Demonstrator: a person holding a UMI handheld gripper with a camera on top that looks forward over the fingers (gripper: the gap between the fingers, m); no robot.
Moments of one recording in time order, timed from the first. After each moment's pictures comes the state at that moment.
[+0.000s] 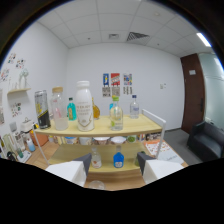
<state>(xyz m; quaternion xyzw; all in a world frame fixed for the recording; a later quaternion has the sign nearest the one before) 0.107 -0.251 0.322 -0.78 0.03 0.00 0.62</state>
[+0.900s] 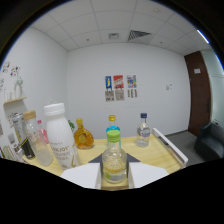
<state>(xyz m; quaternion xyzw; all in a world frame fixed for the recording) 0.121 -0.111 0.368 -0.78 0.02 0.03 0.63</state>
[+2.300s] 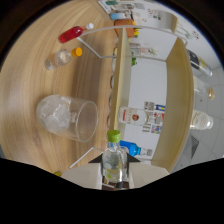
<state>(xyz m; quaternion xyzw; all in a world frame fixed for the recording) 0.123 -0.192 0.170 -0.57 -0.57 -0.48 0.36</state>
